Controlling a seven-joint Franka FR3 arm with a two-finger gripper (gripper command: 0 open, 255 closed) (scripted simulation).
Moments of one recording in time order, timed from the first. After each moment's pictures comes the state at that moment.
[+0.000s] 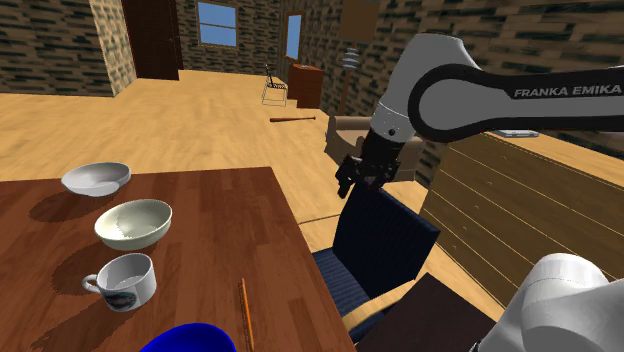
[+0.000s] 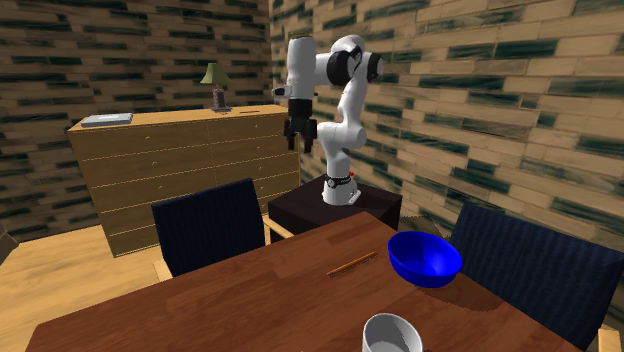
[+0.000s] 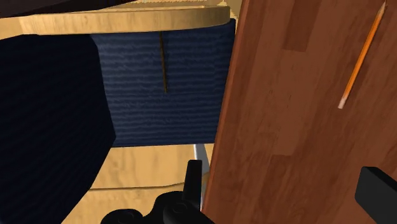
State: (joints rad) arm 0.07 -0.65 0.11 -2.49 0.14 2.02 0.36
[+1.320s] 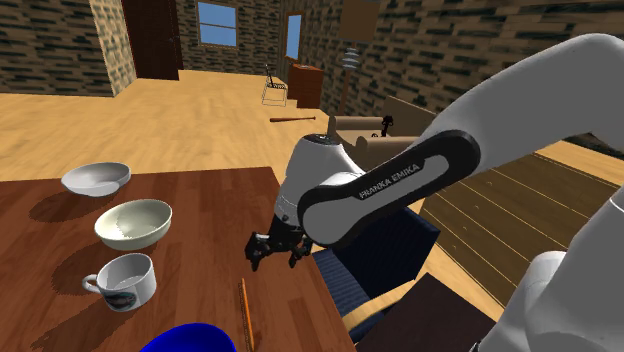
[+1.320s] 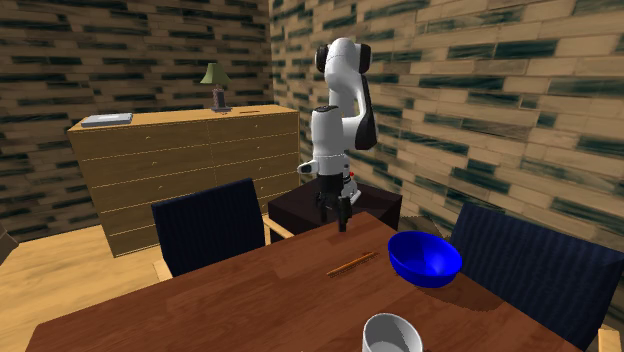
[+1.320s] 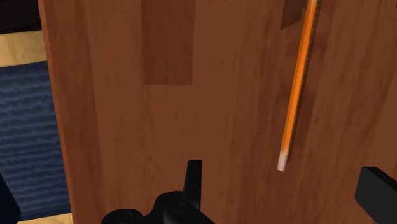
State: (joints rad) arm 0.16 -0.04 0.37 -2.42 0.21 2.57 0.70
